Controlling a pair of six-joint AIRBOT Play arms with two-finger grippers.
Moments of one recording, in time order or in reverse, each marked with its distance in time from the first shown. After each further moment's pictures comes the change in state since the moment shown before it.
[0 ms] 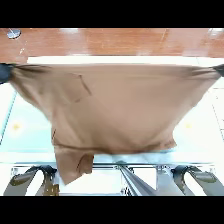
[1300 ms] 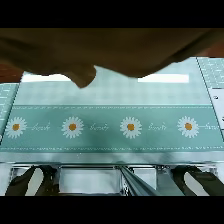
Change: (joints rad) left arm 0.265 0.019 0.612 -0.564 -0.137 0.265; right arm 0.000 -0.046 0.714 0.142 0.041 -0.037
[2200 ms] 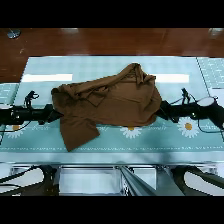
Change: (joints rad) left arm -0.053 -0.636 -0.937 0.141 -0.158 0.105; right arm -0.034 -0.387 -1.360 0.441 -0.384 -0.122
